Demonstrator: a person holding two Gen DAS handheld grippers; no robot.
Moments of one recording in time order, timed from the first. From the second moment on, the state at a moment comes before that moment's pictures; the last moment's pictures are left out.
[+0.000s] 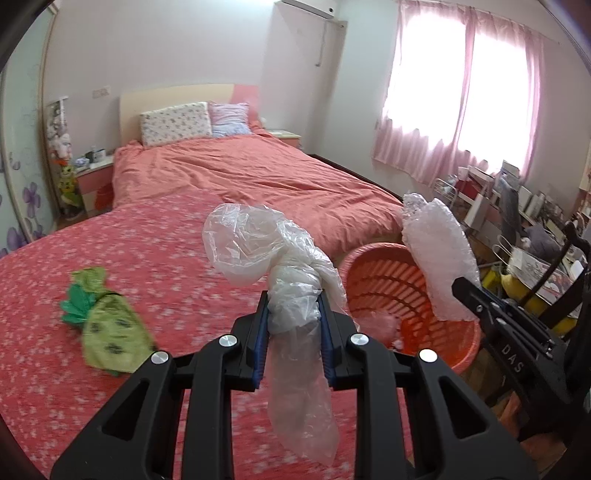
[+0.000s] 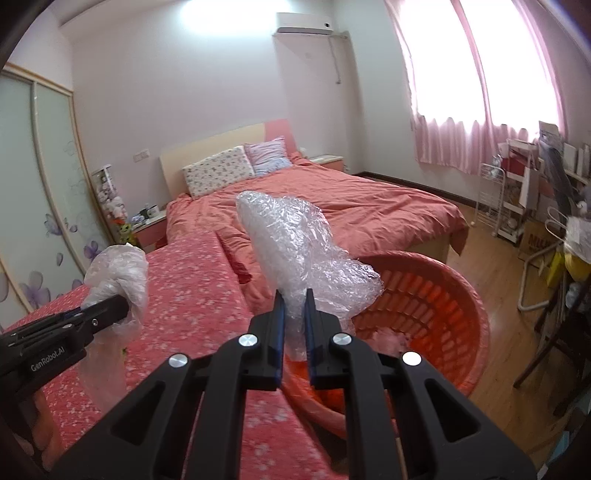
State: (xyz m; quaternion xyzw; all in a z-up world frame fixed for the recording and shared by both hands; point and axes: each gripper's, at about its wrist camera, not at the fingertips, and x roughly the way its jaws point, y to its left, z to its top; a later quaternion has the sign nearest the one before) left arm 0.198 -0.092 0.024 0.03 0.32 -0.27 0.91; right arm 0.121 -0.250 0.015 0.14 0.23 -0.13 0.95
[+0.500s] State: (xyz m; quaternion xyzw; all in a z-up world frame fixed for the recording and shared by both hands) left arm 0.199 -0.158 0.007 0.02 0.33 -0.33 0.88; right arm 0.111 -0.314 -0.011 0.18 0.23 -0.17 0.94
